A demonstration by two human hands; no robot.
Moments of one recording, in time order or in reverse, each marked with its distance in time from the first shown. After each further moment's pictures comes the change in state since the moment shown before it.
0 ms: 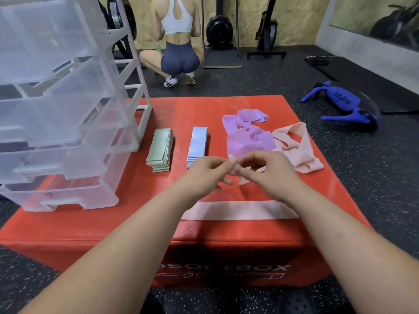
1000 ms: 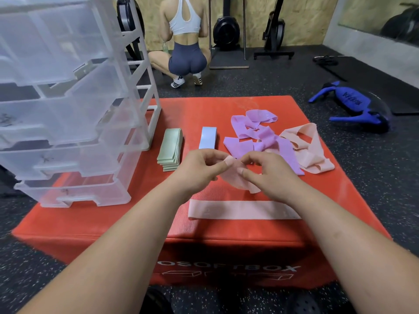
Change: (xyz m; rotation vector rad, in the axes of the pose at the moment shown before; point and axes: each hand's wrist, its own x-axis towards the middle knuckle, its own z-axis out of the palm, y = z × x) left_hand -0.013 0.000 -0.035 -0.055 0.109 0.102; right_hand 0.009 -0.007 0.017 -0.192 -0.094 -0.102
